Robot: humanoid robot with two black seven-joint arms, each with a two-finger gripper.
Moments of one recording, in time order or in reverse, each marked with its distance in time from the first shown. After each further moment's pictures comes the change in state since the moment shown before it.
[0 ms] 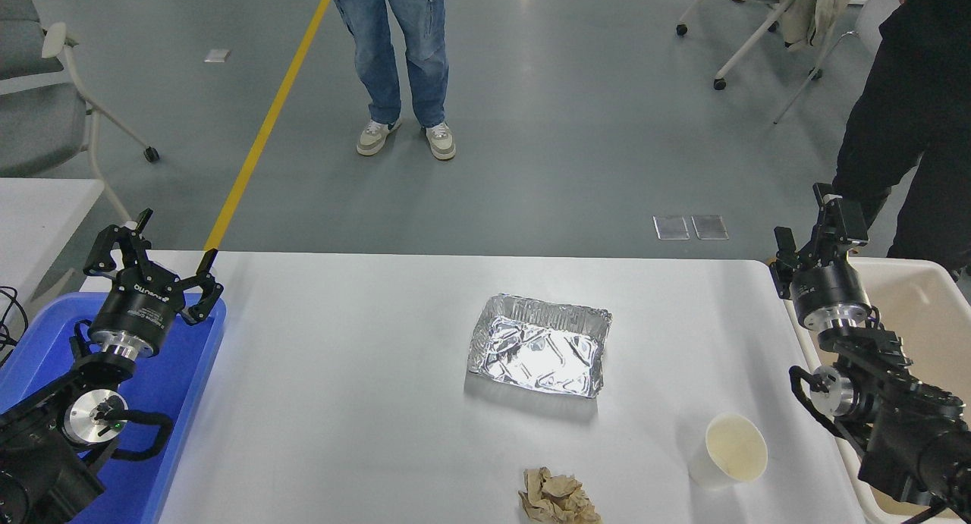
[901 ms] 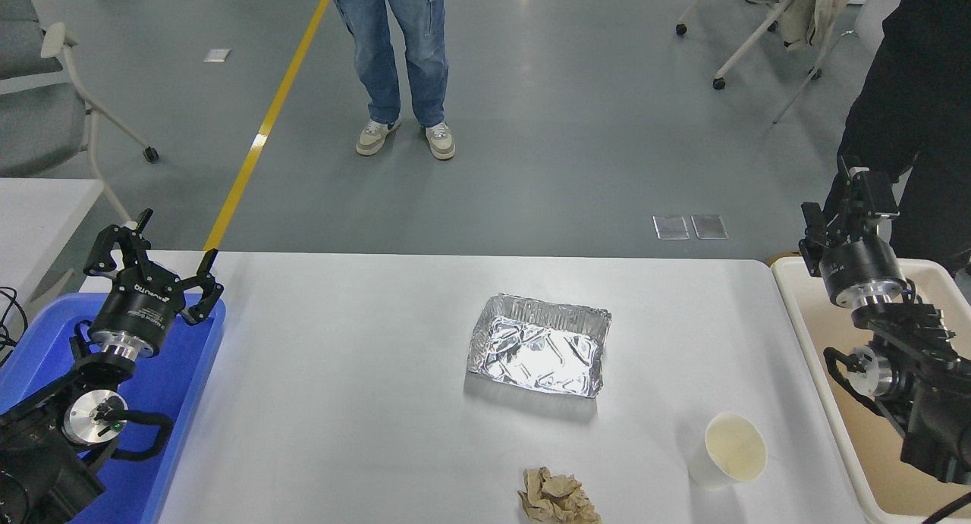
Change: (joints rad) left arm 0.000 0.000 0.000 0.000 0.000 0.000 0.000; right arm 0.109 -0.152 -0.216 0.012 0.005 0.059 -0.008
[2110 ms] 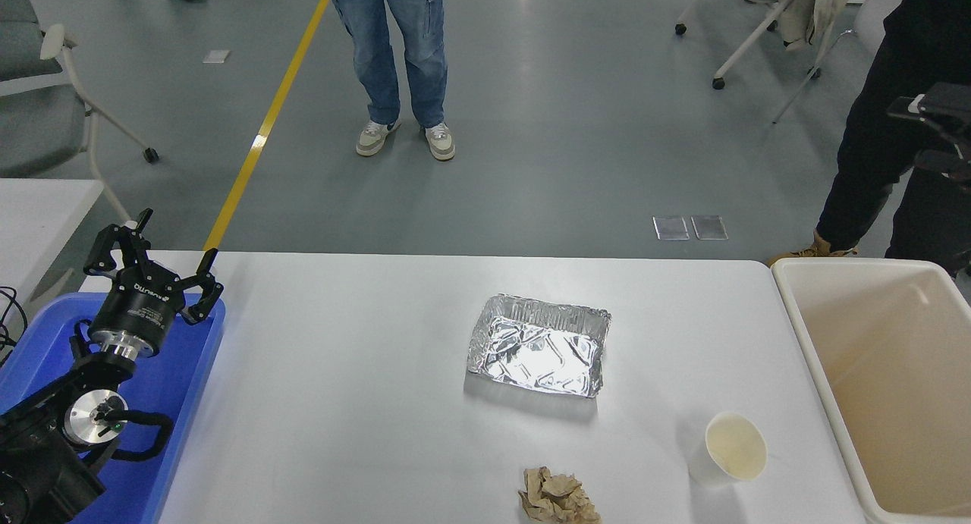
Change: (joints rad) left arm 0.000 0.000 0.000 0.000 0.000 -0.001 0.000; right arm 0.617 -0.344 -0.741 0.008 -0.474 0.487 -0.226
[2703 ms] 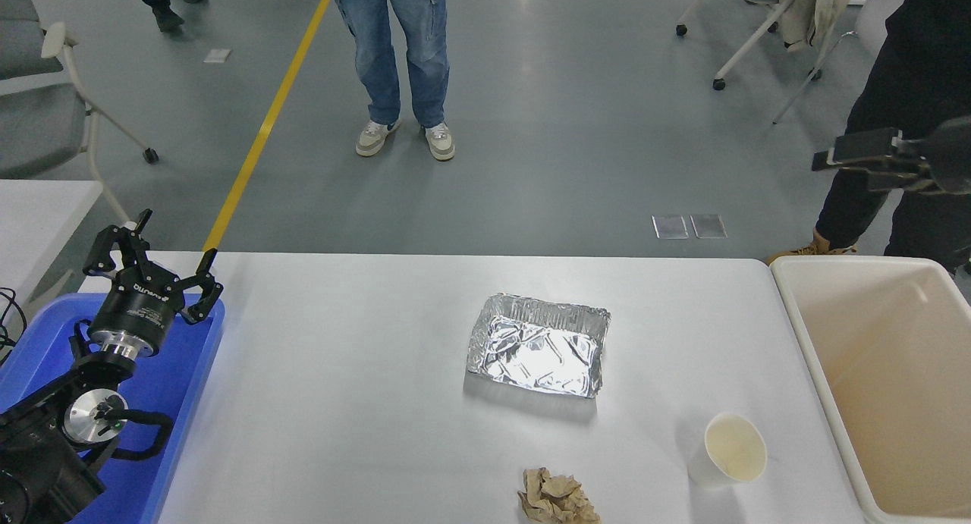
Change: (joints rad) left arm 0.000 0.000 0.000 0.000 0.000 0.000 0.000; right arm 0.114 0.112 -0.028 0.199 -0.451 0.020 -0.001
